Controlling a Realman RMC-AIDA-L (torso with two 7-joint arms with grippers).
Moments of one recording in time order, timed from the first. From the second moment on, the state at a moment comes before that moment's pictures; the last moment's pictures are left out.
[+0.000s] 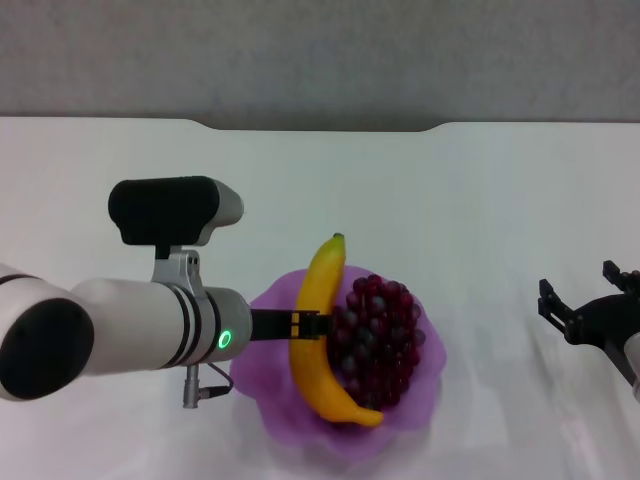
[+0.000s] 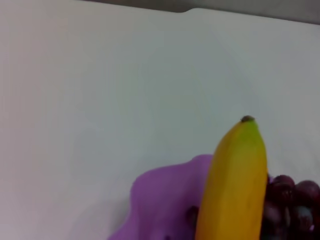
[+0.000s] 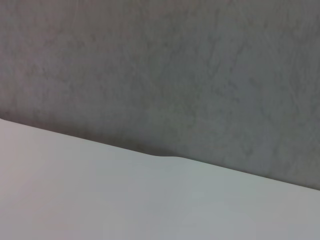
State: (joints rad) left arm -0.46 -2.05 -1.19 -1.21 2.55 -0.69 -0.28; right arm 0.33 2.01 0.75 0.45 -2.19 -0.76 -0.20
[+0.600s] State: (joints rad) left arm -0.38 -2.04 -1.20 -1.33 2.56 -0.67 -0.19; right arm 0.33 2.01 0.75 0.44 -2.19 -0.76 -0.20
